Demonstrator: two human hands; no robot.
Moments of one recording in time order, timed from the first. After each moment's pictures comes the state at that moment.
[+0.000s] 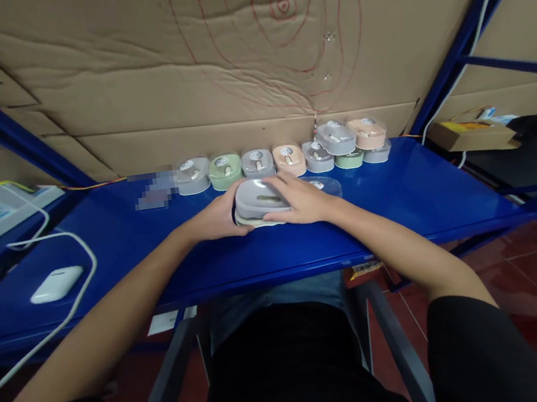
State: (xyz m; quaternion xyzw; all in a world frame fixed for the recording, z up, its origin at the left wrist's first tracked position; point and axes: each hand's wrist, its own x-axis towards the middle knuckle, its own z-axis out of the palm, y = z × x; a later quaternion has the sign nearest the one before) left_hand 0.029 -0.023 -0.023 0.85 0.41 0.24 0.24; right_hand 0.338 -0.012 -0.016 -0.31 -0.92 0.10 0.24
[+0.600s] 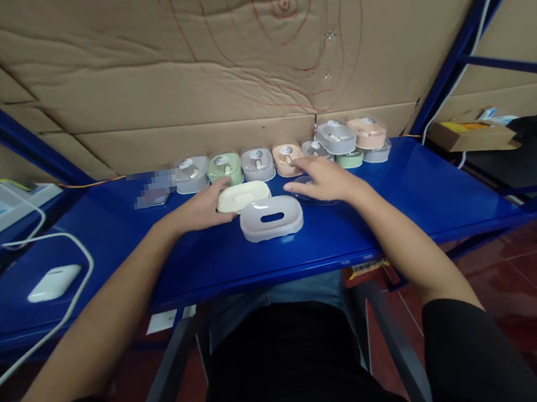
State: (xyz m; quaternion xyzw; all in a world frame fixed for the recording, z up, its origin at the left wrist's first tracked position) left_hand -0.004 0.000 -0.019 0.83 0.50 0.18 0.18; right_hand 0.384 0.000 0.020 -0.38 -0.90 0.07 0.21
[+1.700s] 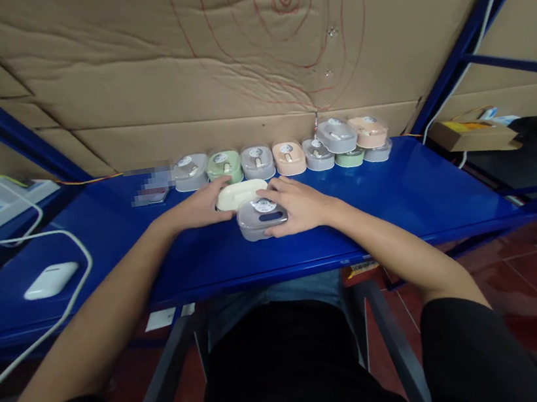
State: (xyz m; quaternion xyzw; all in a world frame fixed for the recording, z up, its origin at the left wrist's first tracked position) left_hand -0.009 0.007 -0.024 0.85 0.48 0.16 0.15; right_hand 0.328 -0.026 -0.009 -0.24 -0.95 0.06 0.18
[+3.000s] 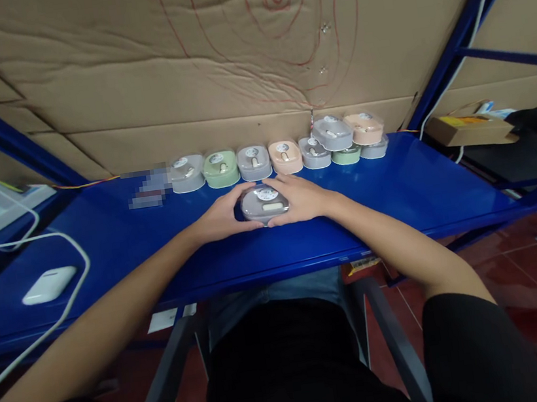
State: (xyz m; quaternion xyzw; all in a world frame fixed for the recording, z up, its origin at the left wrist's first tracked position) left_hand 0.047 -0.026 -0.035 0.84 0.38 0.27 0.25; right_hand 0.345 0.001 -0.029 -0.31 -0.93 0.10 0.19
